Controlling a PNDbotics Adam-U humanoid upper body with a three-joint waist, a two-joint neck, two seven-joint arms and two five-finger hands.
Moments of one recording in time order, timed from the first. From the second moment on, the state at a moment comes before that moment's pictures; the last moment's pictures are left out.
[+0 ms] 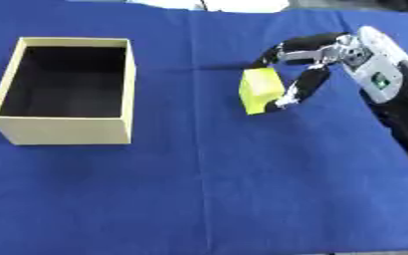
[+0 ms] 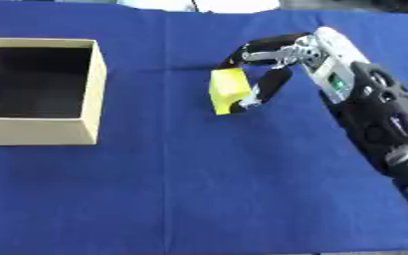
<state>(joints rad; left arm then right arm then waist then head) -0.25 0.29 0.15 -1.98 0.03 -0.07 0.44 -0.95 -0.56 0.34 -1.11 0.64 -0.40 0.76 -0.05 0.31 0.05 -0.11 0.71</state>
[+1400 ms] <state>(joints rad) -0.25 0.29 0.15 -1.98 0.03 -0.07 0.43 -1.01 -0.54 0.32 -1.14 0.57 -0.42 0.74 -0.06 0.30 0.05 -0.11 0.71</state>
